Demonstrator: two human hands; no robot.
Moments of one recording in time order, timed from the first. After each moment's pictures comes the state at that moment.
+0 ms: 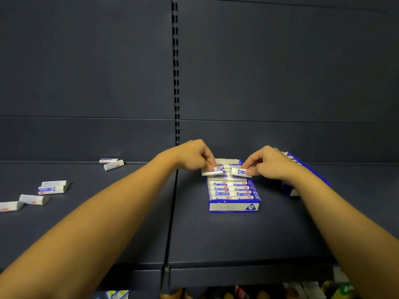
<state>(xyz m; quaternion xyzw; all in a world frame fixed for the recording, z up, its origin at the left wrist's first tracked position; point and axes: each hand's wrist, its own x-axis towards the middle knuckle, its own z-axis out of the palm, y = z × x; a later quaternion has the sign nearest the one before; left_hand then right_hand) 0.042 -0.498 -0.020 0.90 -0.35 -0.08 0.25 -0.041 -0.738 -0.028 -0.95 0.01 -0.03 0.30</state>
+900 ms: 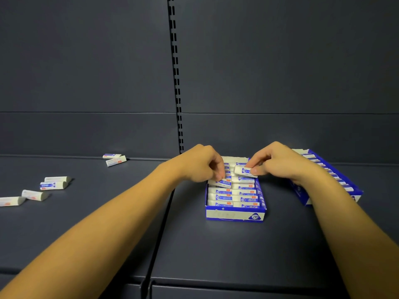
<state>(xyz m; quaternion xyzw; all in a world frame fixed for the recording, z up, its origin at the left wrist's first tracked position) 0.031 -0.519 -0.037 0.91 -0.35 -0.06 0.21 -0.014 -0.753 -0.035 -0.93 -0.03 0.01 0.38</state>
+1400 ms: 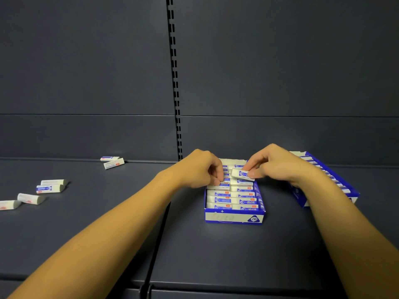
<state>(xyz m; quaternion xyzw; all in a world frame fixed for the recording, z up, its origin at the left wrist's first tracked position) 0.028 -0.519 -0.046 0.91 -0.36 -0.02 0.21 -0.019 -0.748 -0.030 -0.93 -0.03 0.02 0.38</state>
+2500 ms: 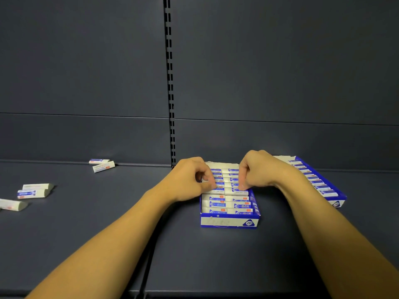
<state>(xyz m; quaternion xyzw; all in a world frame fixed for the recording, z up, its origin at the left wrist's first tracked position) 0.030 -0.505 -0.078 0.87 -0.34 0.06 0.36 -0.020 -0.718 -0.019 -0.99 0.01 0.04 0.15</state>
